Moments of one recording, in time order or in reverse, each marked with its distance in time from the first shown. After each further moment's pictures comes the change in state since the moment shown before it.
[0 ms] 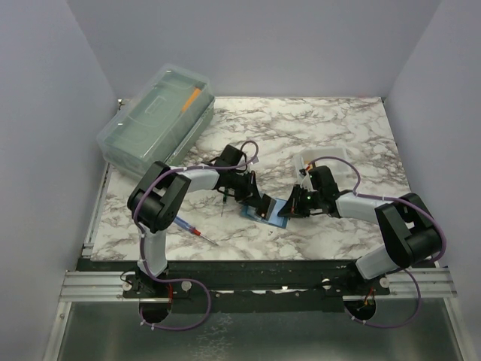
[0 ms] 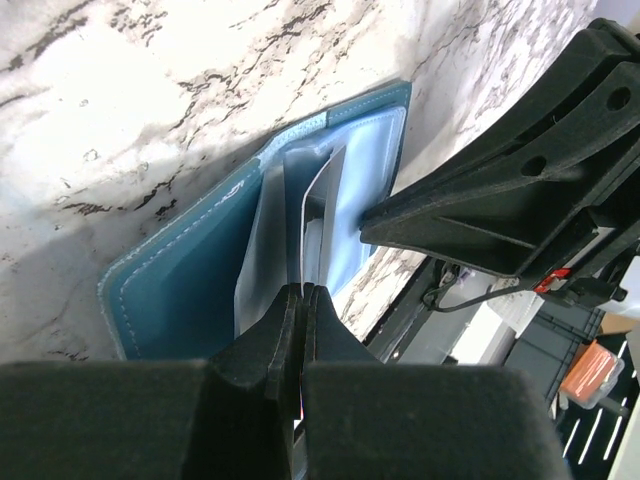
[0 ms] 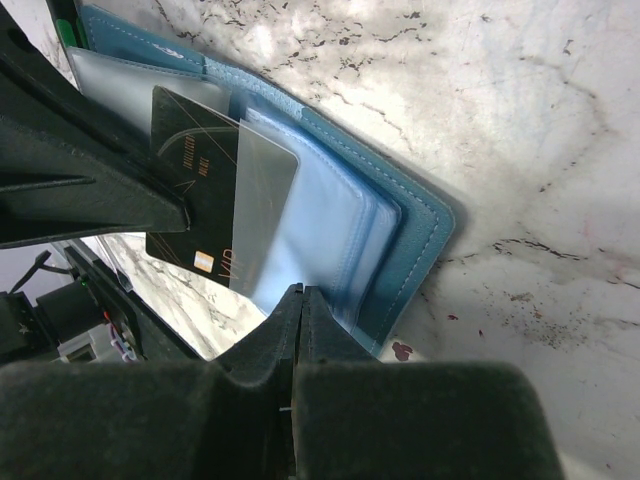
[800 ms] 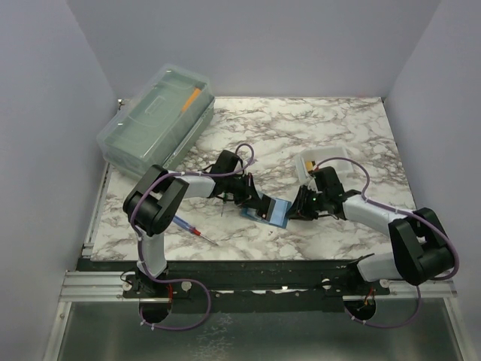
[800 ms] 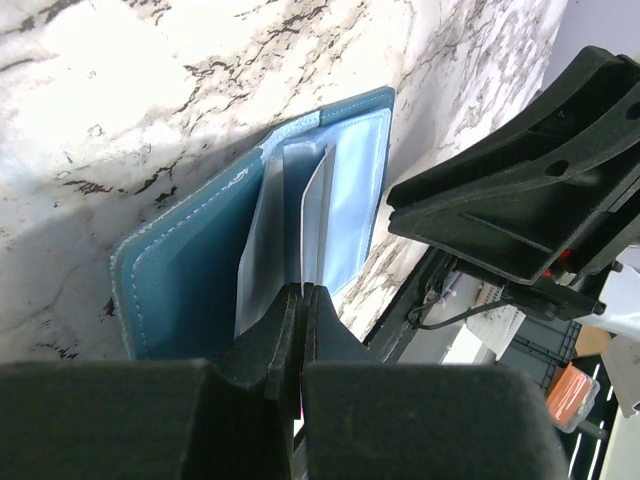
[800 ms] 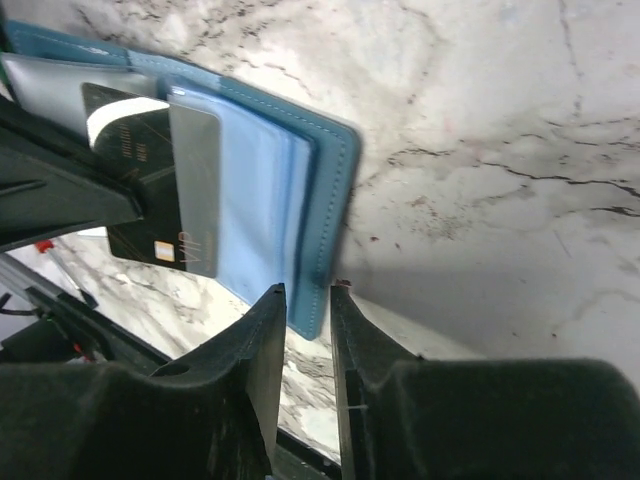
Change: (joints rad) left arm 0.000 -0.050 -0.150 0.237 -0.015 -0.130; right arm 0.000 -0.130 0.005 -0.192 0.120 0.015
